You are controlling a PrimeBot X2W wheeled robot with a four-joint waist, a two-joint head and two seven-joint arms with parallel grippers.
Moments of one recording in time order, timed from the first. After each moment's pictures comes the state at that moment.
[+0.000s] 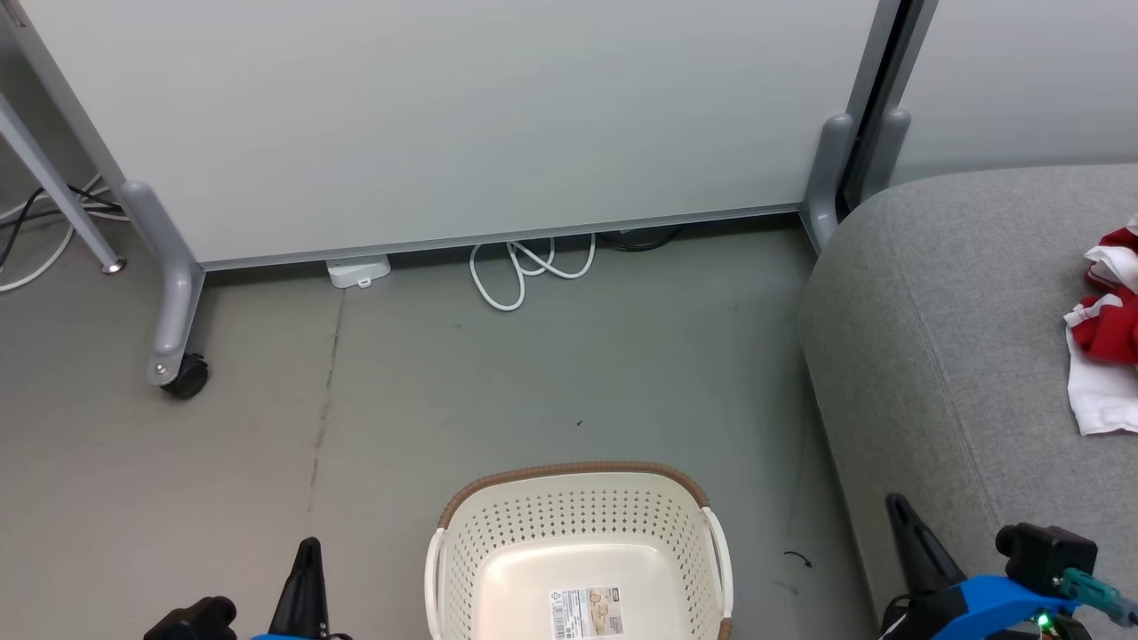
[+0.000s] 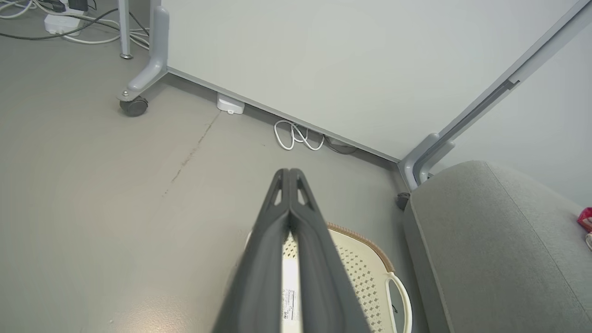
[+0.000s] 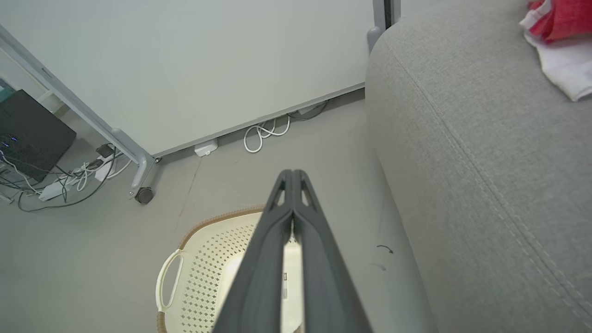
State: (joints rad) left arm 0.02 0.05 -0.03 0.46 -0.51 -0.13 -0.20; right arm -0.01 -0.04 -0.06 0.31 0.36 0.13 -0.03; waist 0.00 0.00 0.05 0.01
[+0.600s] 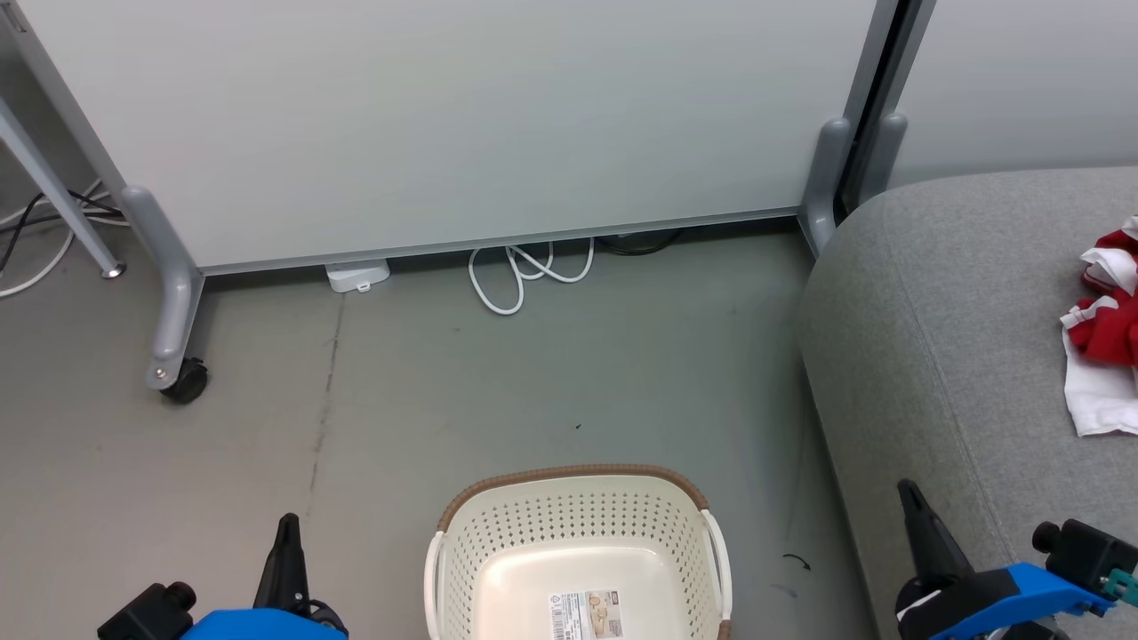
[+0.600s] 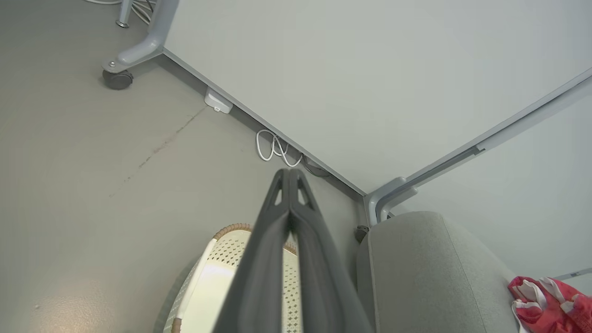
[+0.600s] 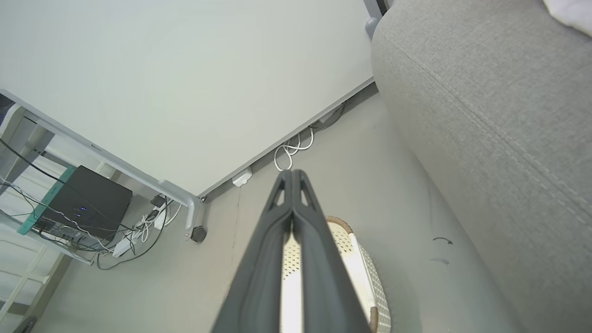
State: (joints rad) left arm 0.00 0.05 0.01 0.41 -0.78 -0.13 -0.12; right arm -0.02 -0.04 -0.07 0.29 0.66 0.13 0.01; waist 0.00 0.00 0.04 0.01
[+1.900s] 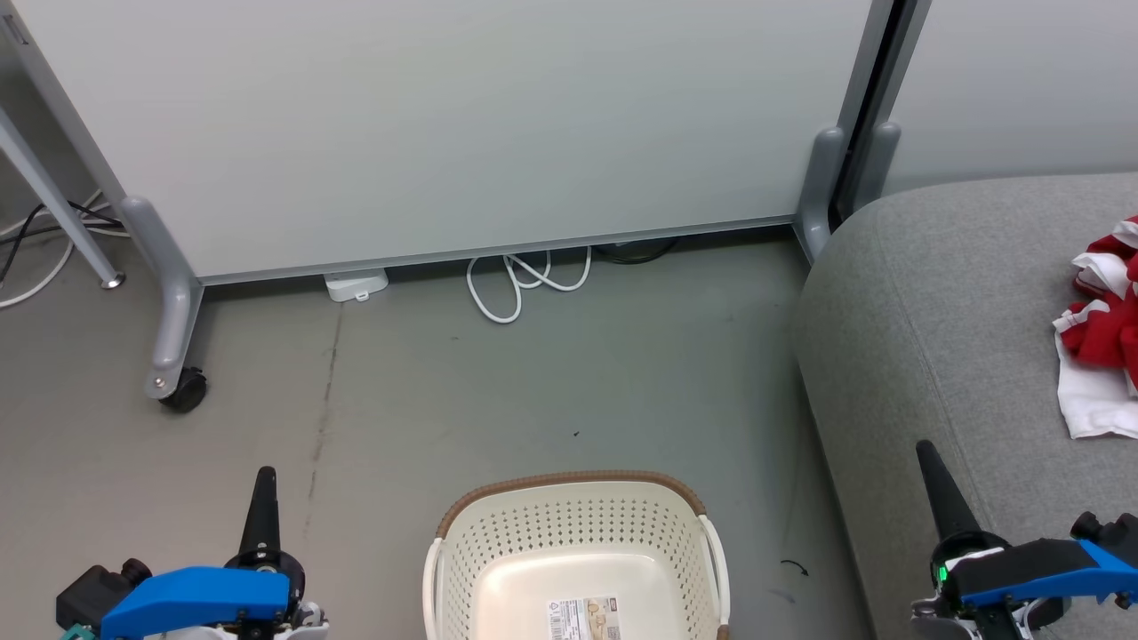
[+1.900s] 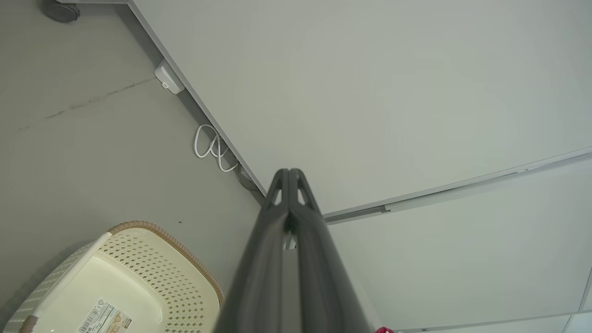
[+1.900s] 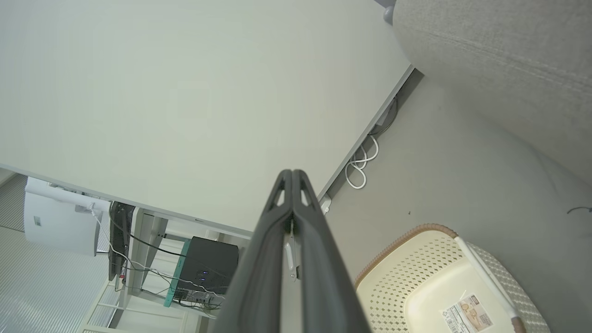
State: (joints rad) left arm -0.05 0.05 0.06 0.33 -1.20 -0.13 0.00; right arm -0.06 -0.05 -0.09 0.27 1.14 0.13 0.06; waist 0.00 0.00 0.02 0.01
